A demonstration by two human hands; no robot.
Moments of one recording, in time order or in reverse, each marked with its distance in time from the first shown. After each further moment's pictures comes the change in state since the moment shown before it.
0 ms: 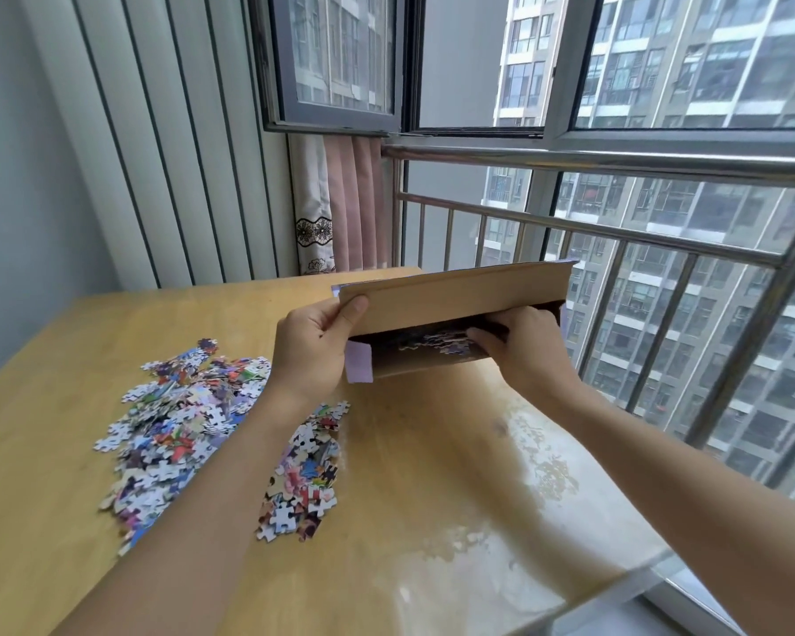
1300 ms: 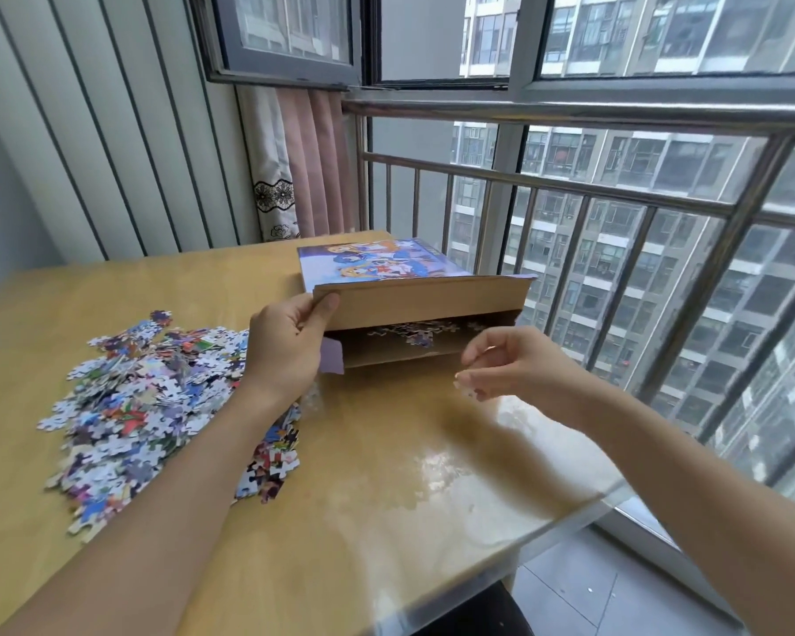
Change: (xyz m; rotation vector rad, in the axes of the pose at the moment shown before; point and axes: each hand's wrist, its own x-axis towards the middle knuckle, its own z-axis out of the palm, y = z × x) left_hand -0.022 -0.021 0.020 0.210 -0.020 0.024; right_hand -0.071 0.019 -0.040 0.781 -0.531 0.392
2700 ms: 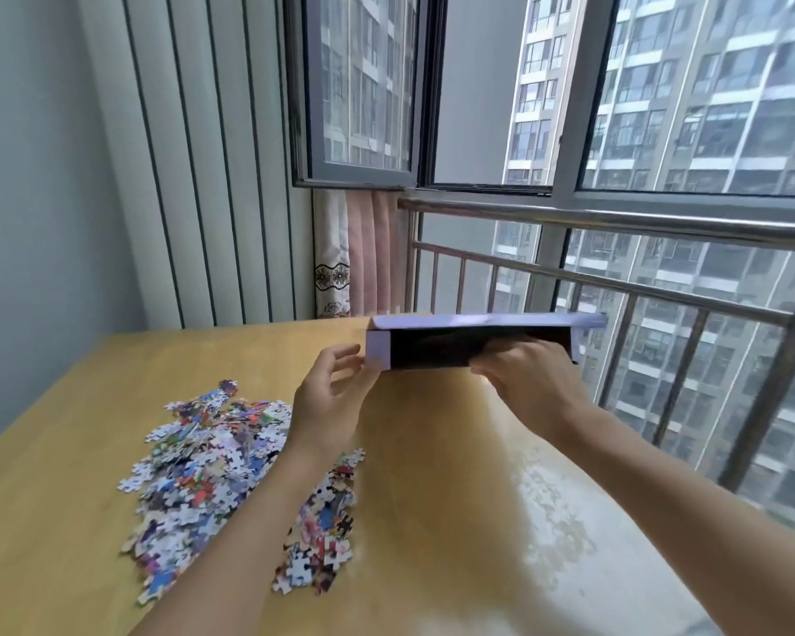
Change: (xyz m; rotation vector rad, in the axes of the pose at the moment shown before) left_hand 0.015 0.001 -0.027 -0.298 0.030 -0.193; right_hand 0.072 -0.068 0.015 -1.289 0.446 -0.850
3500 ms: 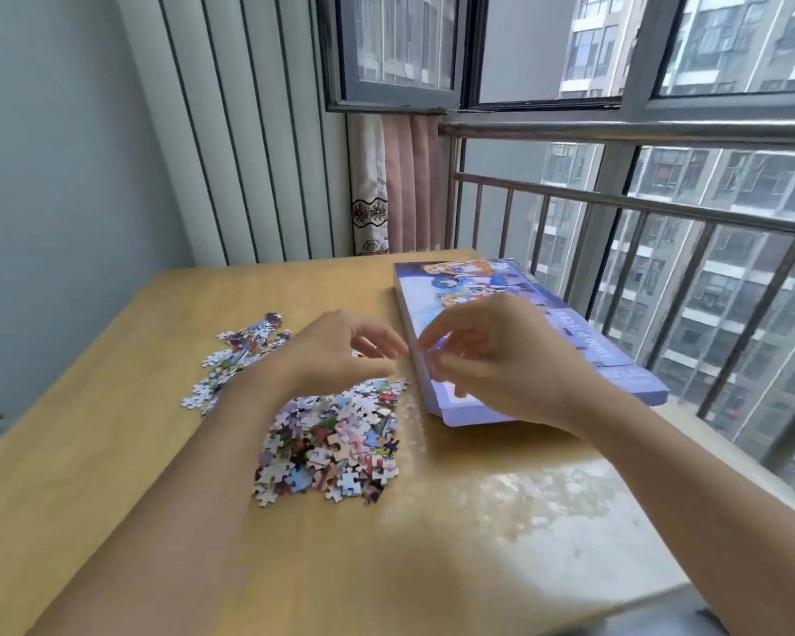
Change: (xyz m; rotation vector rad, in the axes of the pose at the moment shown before) left_hand -0.006 0.025 -0.060 0.617 -0.536 -0.046; right_hand 0.002 -0.110 -0.047 0.861 -0.334 0.253
